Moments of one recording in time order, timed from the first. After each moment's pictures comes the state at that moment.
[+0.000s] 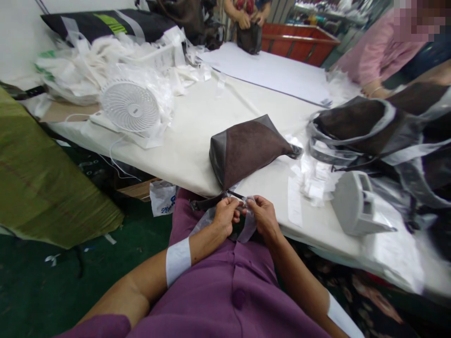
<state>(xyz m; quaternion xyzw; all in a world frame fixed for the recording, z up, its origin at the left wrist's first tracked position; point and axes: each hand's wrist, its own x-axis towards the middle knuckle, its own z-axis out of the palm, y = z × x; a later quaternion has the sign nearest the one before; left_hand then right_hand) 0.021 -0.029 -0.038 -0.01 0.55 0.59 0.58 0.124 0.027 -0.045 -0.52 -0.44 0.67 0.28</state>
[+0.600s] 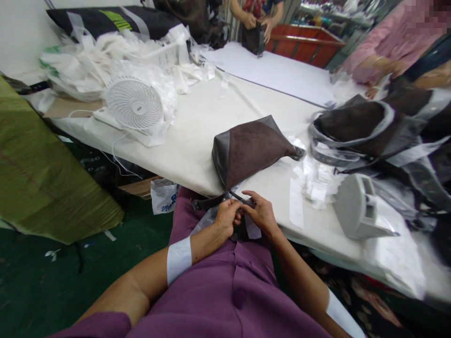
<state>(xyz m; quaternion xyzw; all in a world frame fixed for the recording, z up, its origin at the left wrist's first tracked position) 0.022 -0.031 -0.053 -0.01 0.57 0.59 0.58 0.123 0.041 -0.031 -0.44 -0.80 0.38 0.17</state>
